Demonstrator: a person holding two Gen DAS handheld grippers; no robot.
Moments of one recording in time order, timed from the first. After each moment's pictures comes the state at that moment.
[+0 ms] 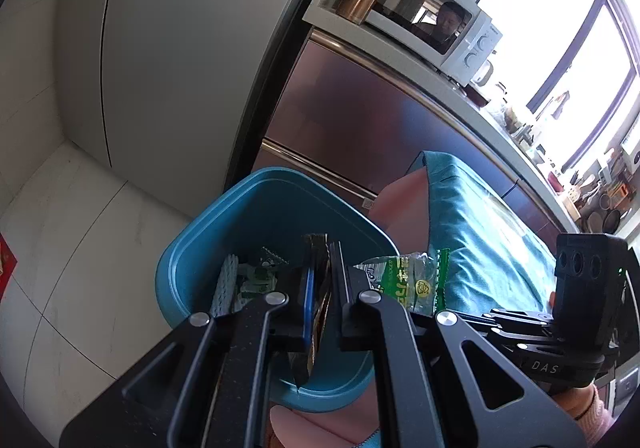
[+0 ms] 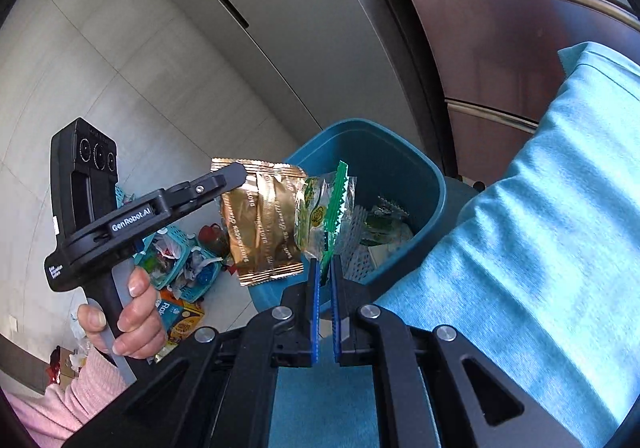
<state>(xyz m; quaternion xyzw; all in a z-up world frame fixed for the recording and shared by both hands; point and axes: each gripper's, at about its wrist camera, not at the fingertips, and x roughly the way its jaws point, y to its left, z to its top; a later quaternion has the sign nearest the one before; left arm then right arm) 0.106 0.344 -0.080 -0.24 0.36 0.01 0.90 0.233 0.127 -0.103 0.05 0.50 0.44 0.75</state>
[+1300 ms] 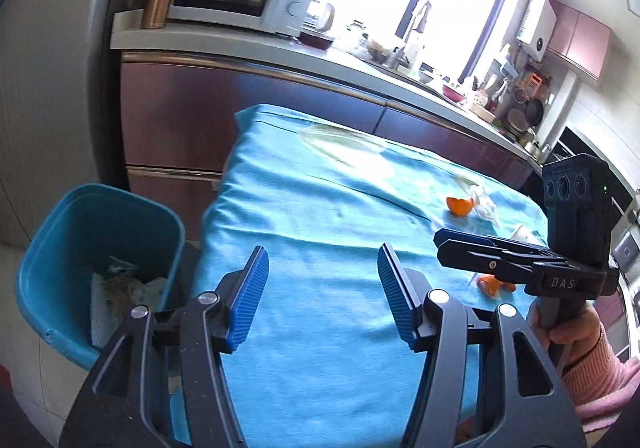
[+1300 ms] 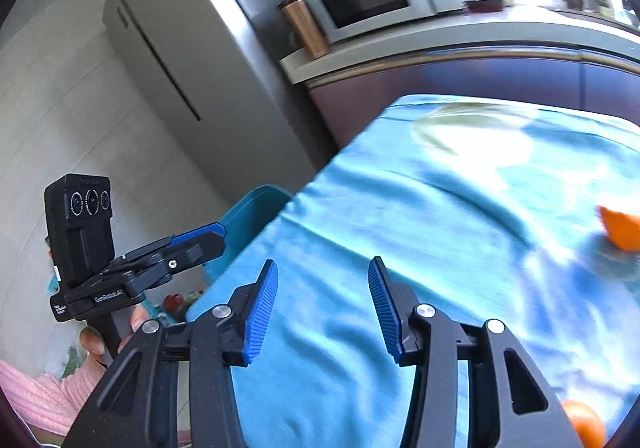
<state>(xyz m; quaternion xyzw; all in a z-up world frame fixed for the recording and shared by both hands) 0.083 0.147 -0.042 -0.11 0.34 -0.20 0.92 0.135 -0.097 -0.037 0.12 0.39 0.32 0.86</state>
